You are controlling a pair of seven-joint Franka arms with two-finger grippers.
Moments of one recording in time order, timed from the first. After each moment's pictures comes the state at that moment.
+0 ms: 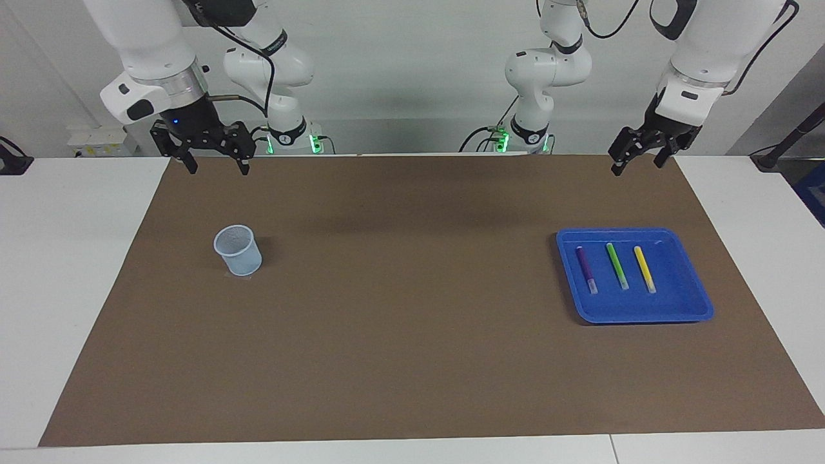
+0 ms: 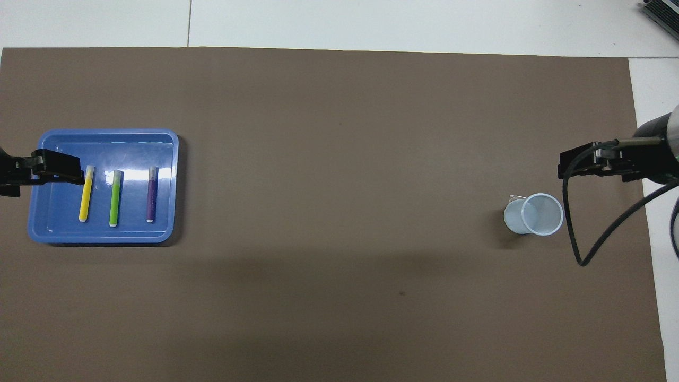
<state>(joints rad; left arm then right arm) 0.01 -0.10 -0.07 -1.68 0.01 1.61 -0.19 -0.06 0.01 0.13 -1.52 -0.01 1.52 0.14</state>
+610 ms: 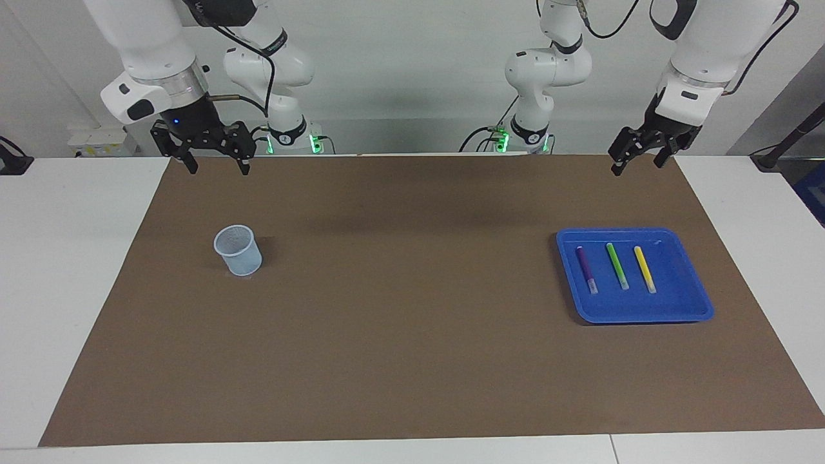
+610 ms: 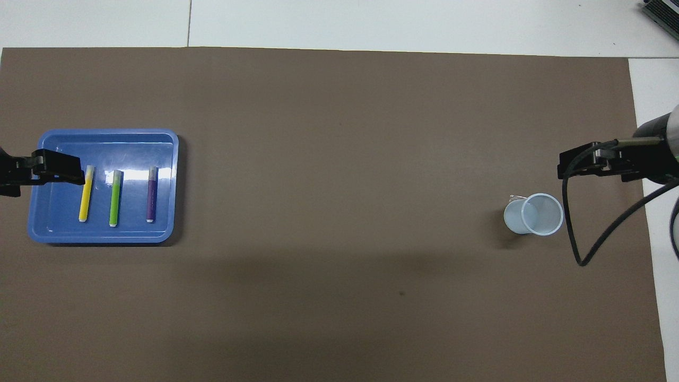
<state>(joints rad) 0.01 -0.10 -0.07 -1.68 0.01 1.61 -0.19 -0.06 0.01 0.13 -1.52 -0.01 1.52 0.14</state>
